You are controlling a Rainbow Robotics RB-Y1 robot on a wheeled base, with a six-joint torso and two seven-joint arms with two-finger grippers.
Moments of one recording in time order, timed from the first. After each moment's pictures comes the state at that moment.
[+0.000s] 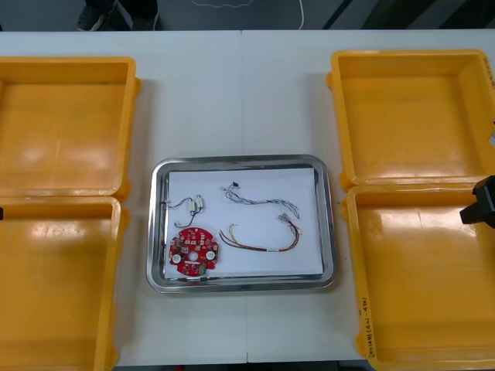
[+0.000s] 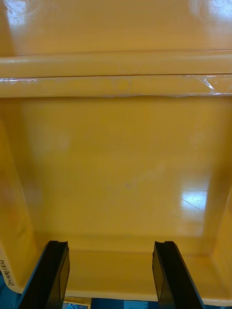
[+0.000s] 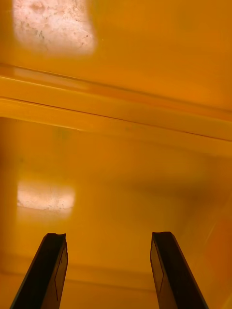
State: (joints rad) right arm -0.22 -0.92 -0.19 -2.16 -1.09 1.92 1.12; left arm -0.12 0.79 0.42 -2.09 0.86 1.91 -1.24
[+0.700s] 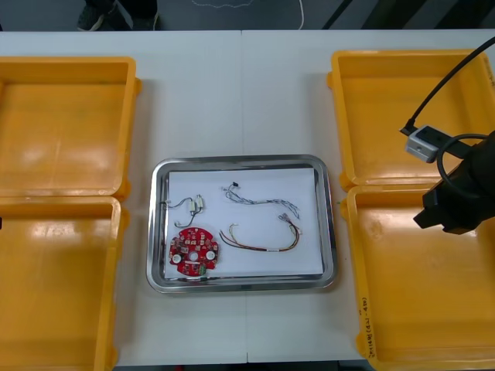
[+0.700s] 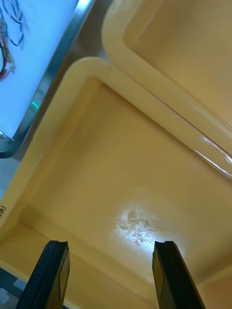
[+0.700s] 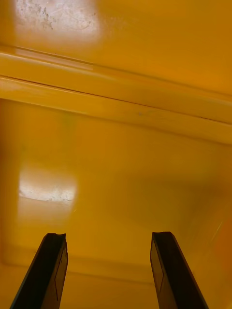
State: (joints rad) right arm -0.41 -0.92 0.07 -2.17 -1.13 1.89 1.51; left arm -0.08 0.79 0.42 -2.09 0.86 1.91 -1.24
